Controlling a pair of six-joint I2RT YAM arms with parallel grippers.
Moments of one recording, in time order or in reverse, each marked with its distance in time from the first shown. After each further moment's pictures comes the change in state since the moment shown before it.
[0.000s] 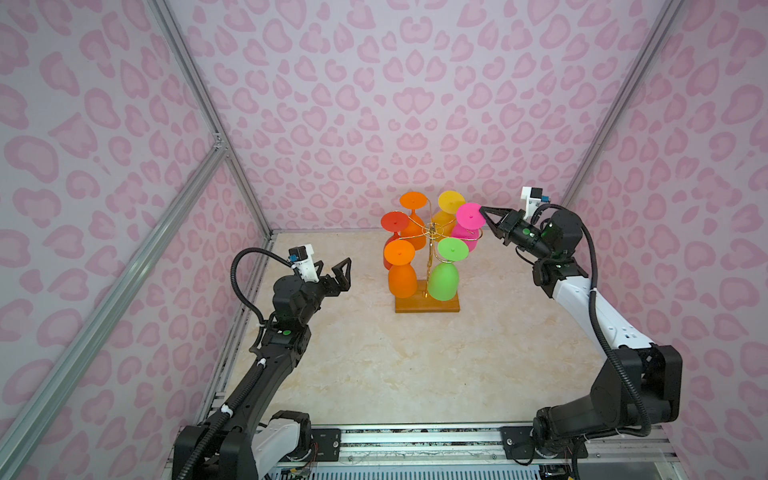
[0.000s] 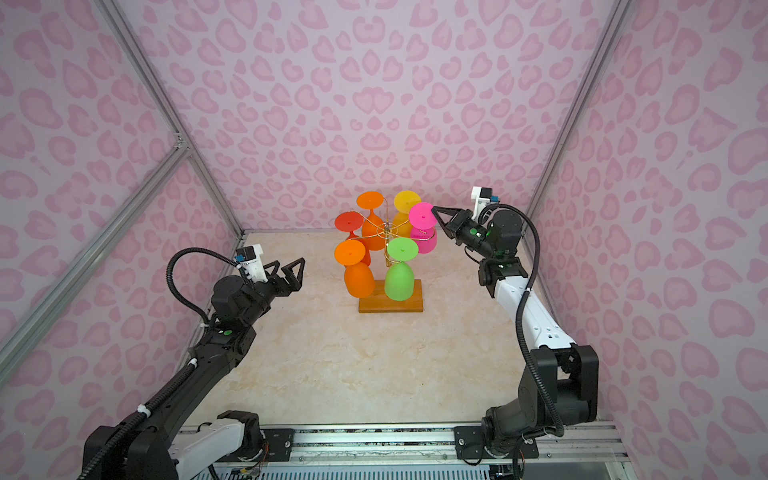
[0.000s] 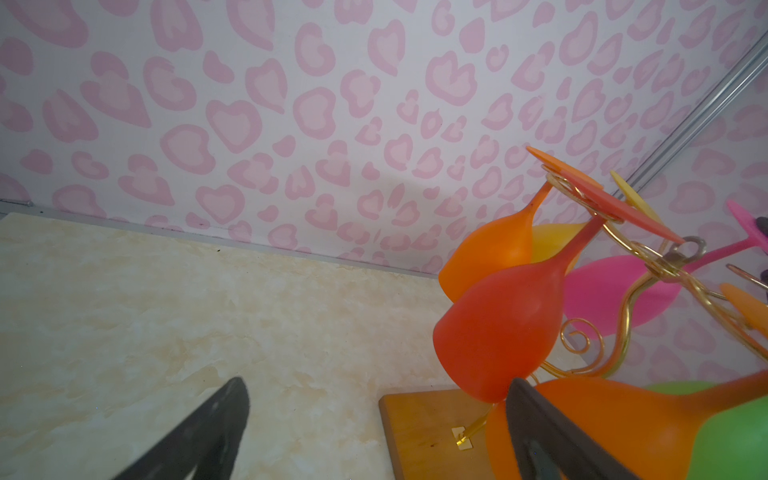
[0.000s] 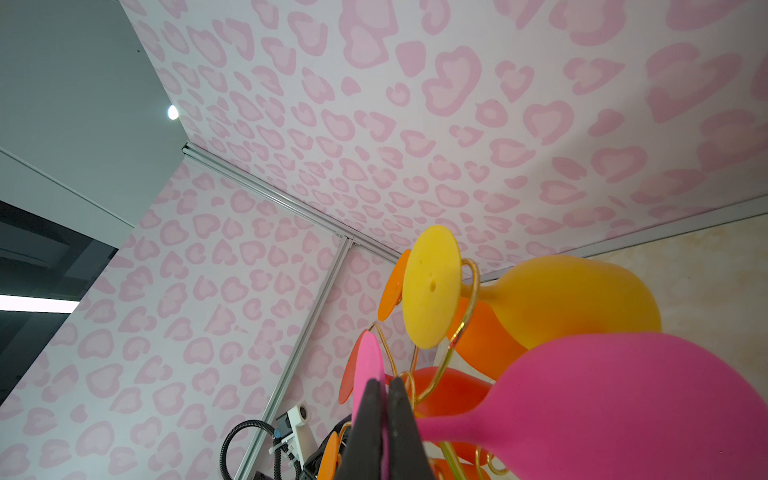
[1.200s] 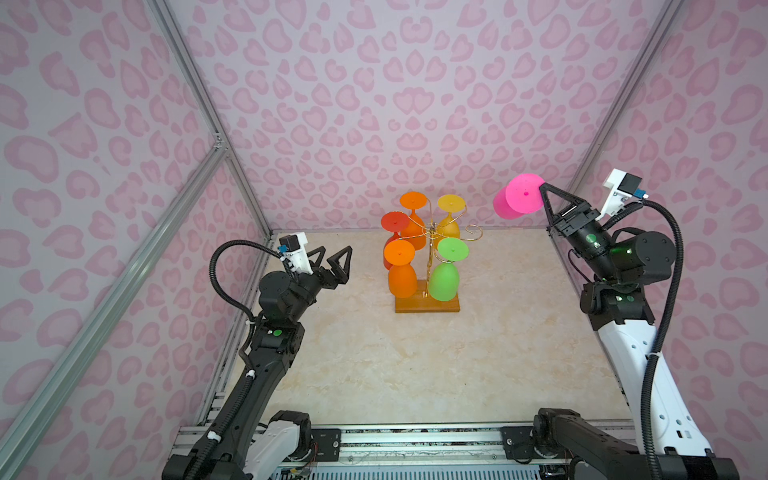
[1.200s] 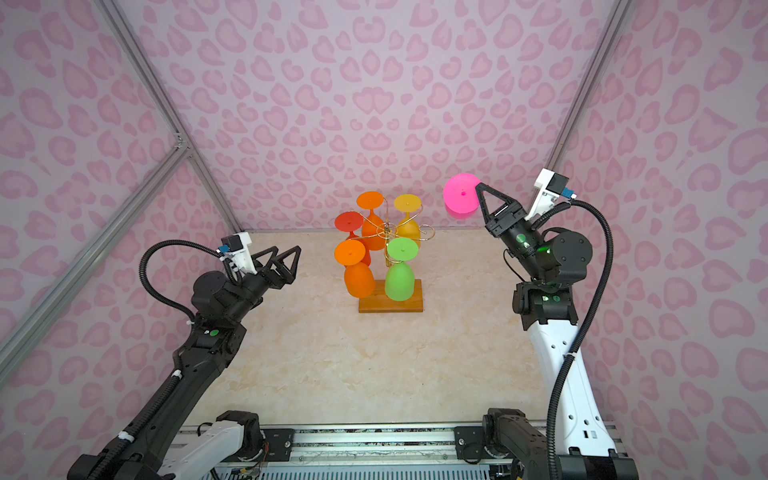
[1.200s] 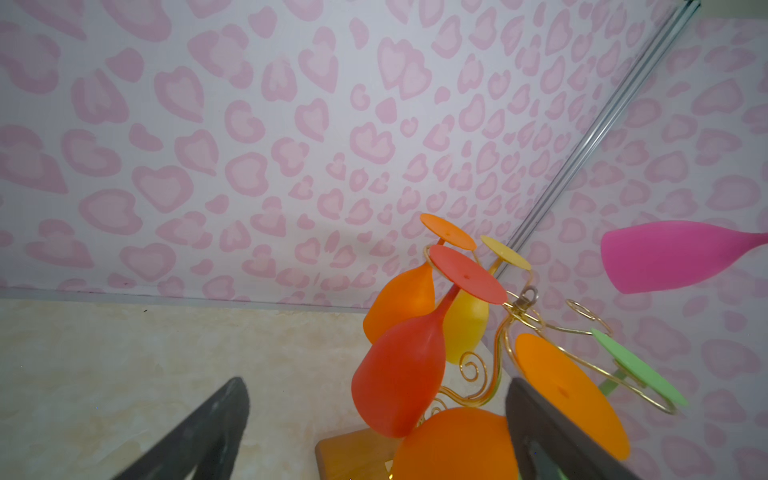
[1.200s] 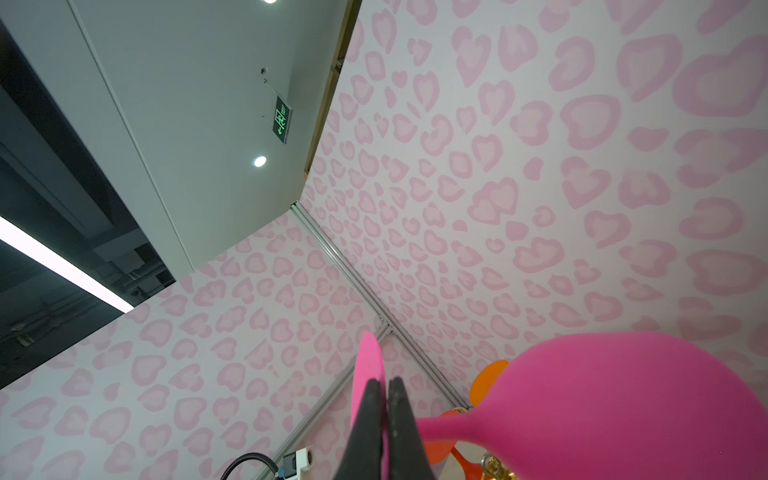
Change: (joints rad) left arm 0.000 -0.085 0.124 -0.033 0.153 -0.087; right arm -0.085 -0.385 0.010 0.006 0.106 -0.050
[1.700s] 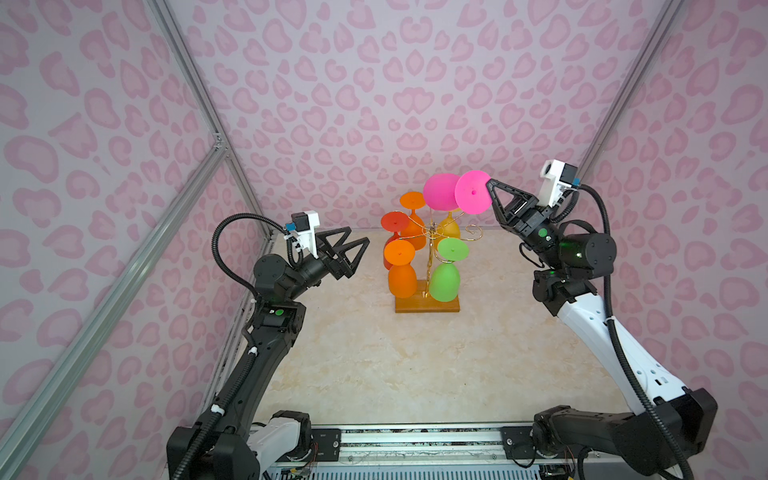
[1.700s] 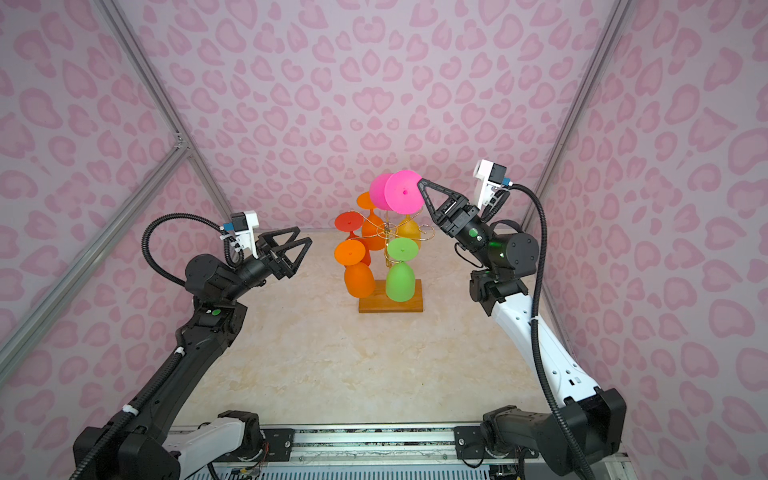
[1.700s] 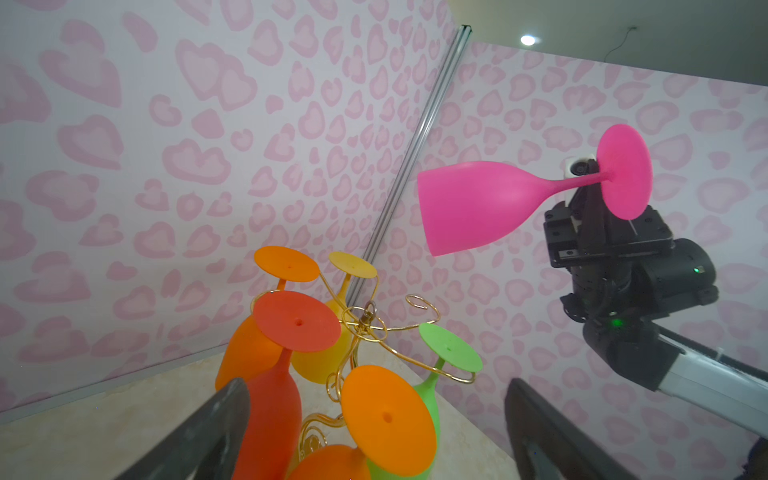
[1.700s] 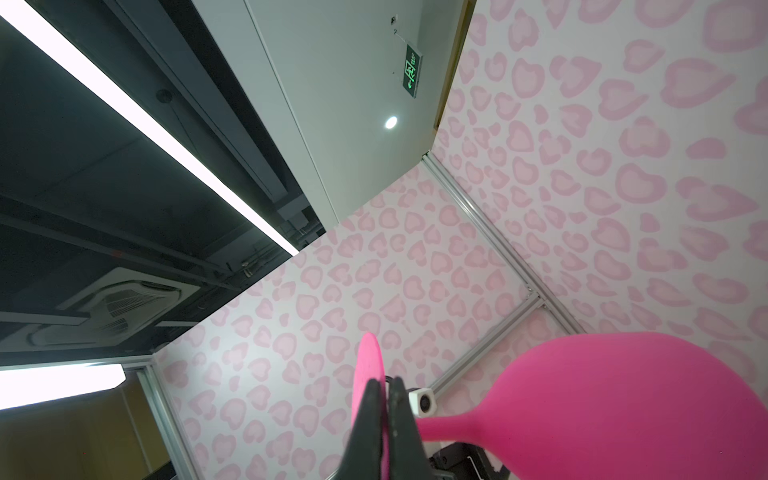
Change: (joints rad) left arm 0.000 0.157 0.149 0.242 0.413 -0.139; right arm 0.332 0.216 0.024 0.486 0.006 0.241
